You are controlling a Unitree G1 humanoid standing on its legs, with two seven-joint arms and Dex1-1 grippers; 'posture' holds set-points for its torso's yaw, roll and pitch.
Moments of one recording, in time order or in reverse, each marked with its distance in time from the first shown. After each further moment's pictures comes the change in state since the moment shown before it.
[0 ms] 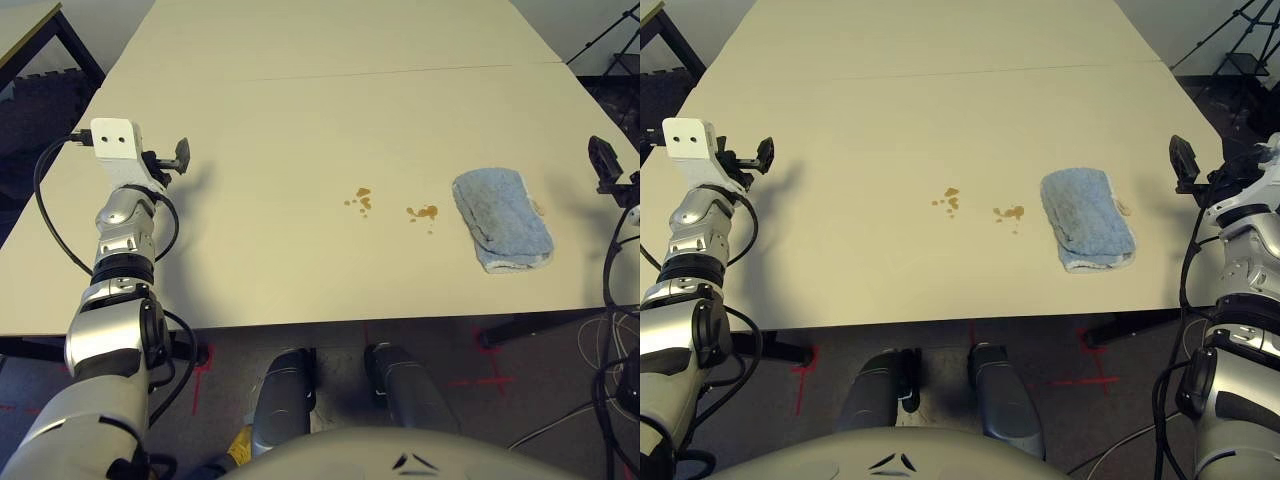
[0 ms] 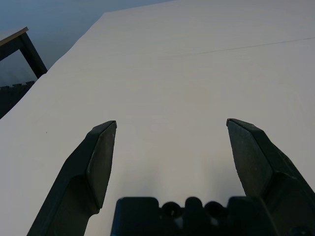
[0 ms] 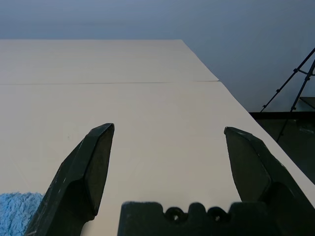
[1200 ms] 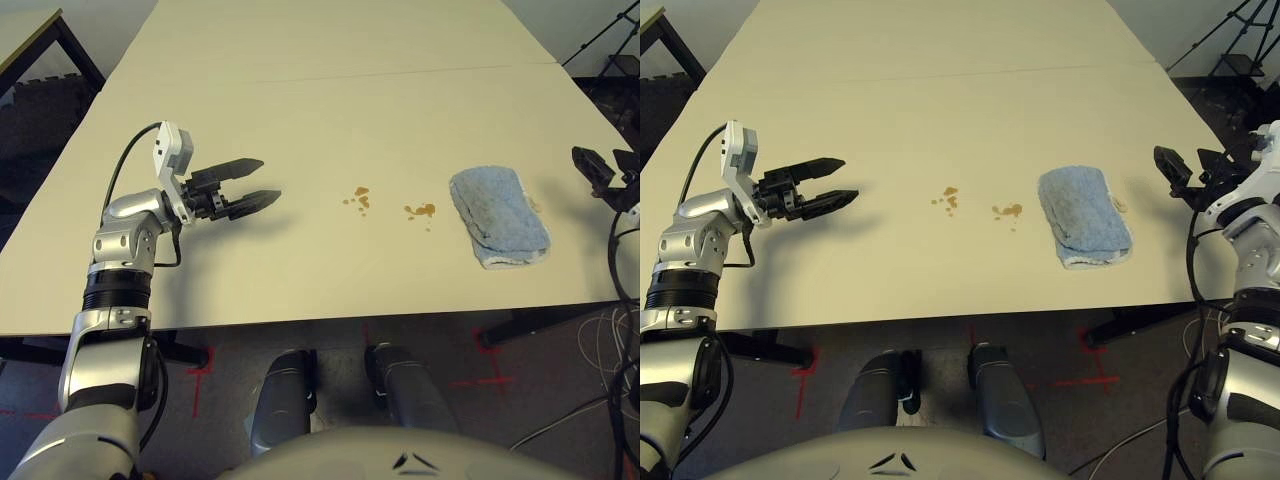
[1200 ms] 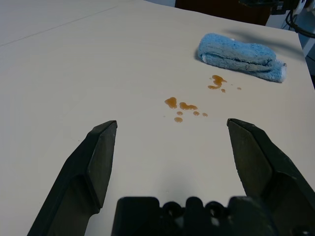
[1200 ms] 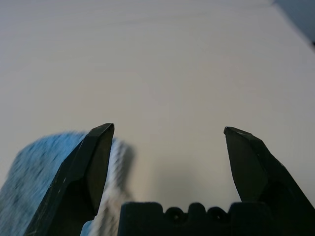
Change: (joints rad) left arm 0.193 0.025 -0.188 -0.586 -0.261 0.455 -0.954; right arm 0.065 -0.096 0.050 -0.260 0.042 0.604 0.097
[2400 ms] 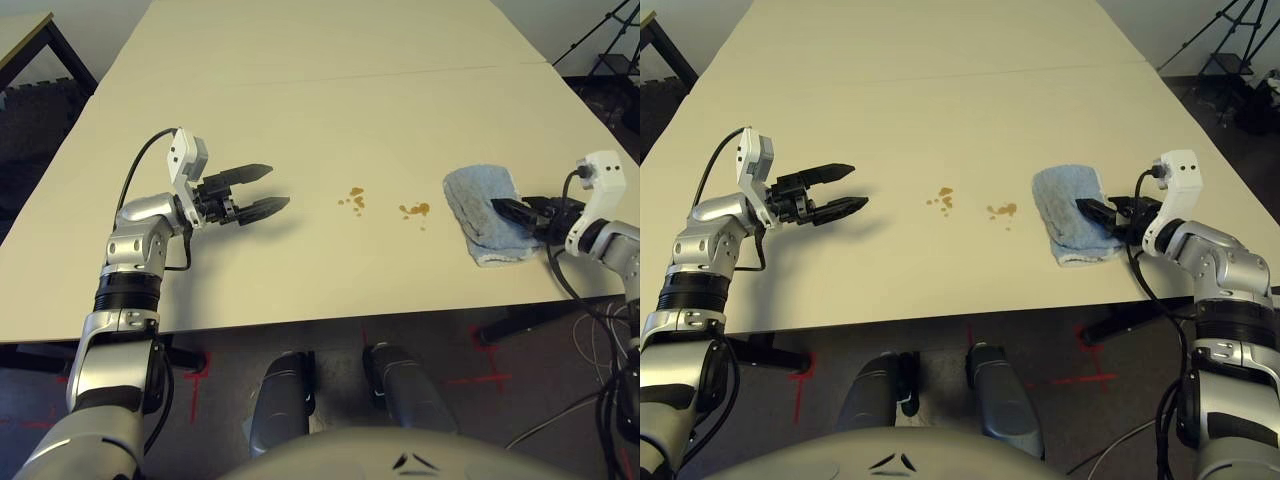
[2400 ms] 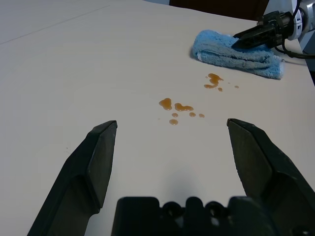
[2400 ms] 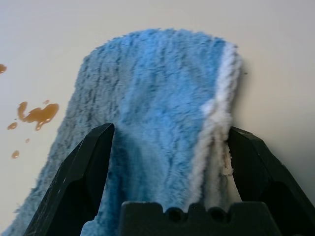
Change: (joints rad) left arm 0.011 -0.025 -0.011 -0.001 0.018 -0.029 0.012; right arm 0.055 0.141 0.168 -0.143 -0.048 0.186 0.038
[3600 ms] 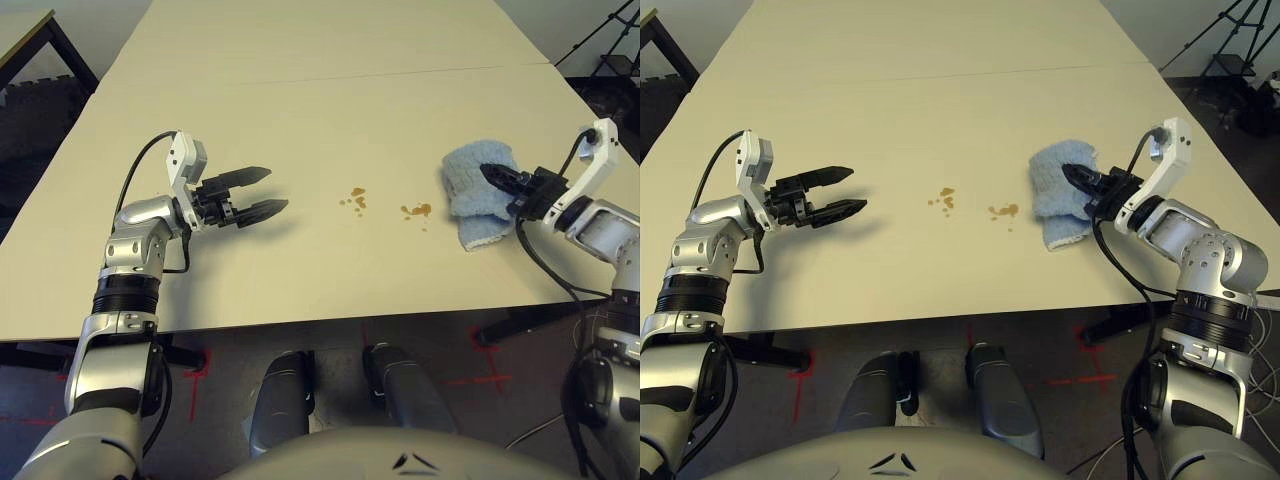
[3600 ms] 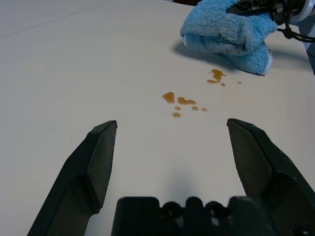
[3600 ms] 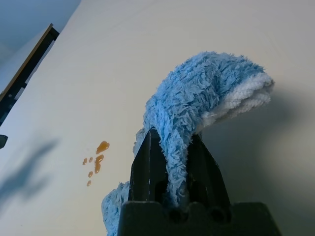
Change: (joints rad) left arm 0.010 0.004 0.000 0.000 0.000 0.001 0.000; right arm -0.060 0.206 -0.200 -0.321 0.309 0.370 -0.333
